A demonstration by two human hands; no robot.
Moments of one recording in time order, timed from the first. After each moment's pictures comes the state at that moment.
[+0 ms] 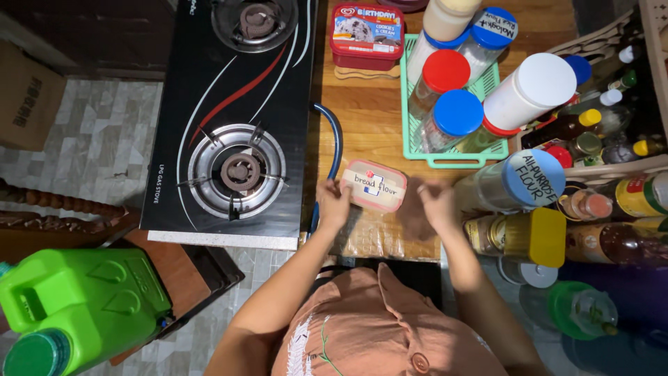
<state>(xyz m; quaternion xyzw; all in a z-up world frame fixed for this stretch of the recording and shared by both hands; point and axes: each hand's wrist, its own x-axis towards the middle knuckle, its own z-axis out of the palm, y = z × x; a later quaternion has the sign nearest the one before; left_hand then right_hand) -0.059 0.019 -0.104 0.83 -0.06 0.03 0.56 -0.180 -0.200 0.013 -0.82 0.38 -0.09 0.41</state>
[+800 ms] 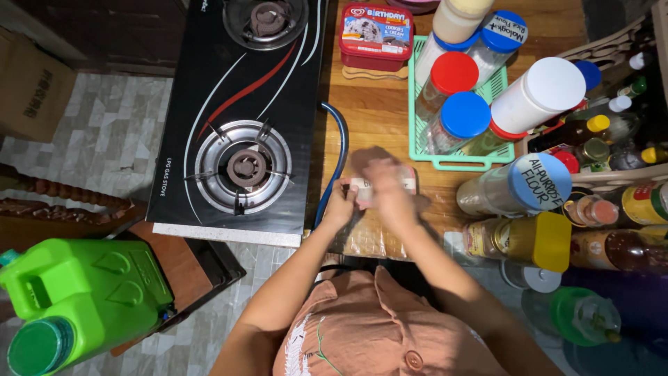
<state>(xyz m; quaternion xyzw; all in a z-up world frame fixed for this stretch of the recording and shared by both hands) -0.054 0.019 -0.131 0.76 -0.09 -0.16 0.63 -0.133 -0.120 0.012 -0.90 0.00 -0.18 0.39</state>
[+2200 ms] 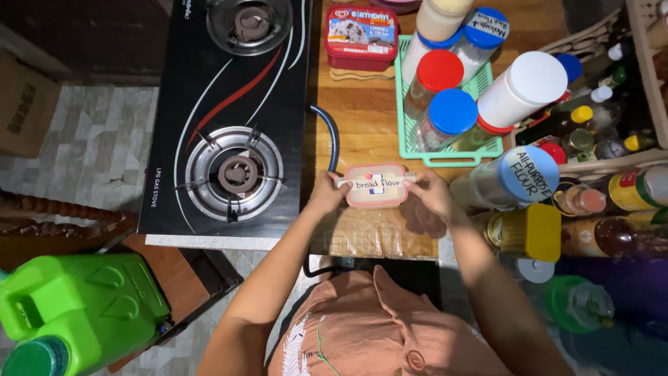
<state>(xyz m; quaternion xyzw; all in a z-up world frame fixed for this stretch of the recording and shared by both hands) -0.013 0.030 -0.059 0.84 -0.13 -0.18 0.49 -0.165 -0.241 -0.031 -0.77 0.24 0.00 0.58</state>
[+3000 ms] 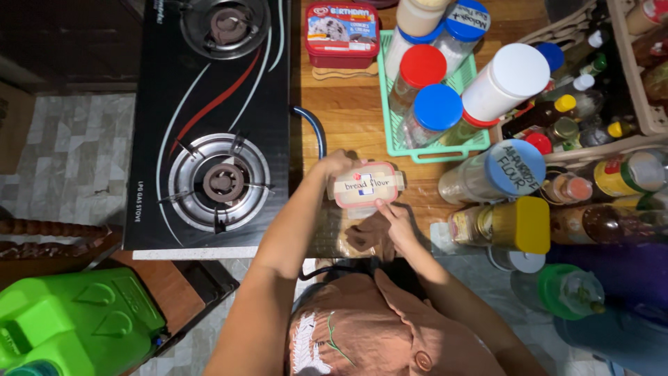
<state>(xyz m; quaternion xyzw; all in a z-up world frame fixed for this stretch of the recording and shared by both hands) 0.065 -0.062 -0.087 0.77 -0.20 -0.48 0.37 -0.203 -0.136 -0.072 -0.56 0.32 -0.07 0.76</state>
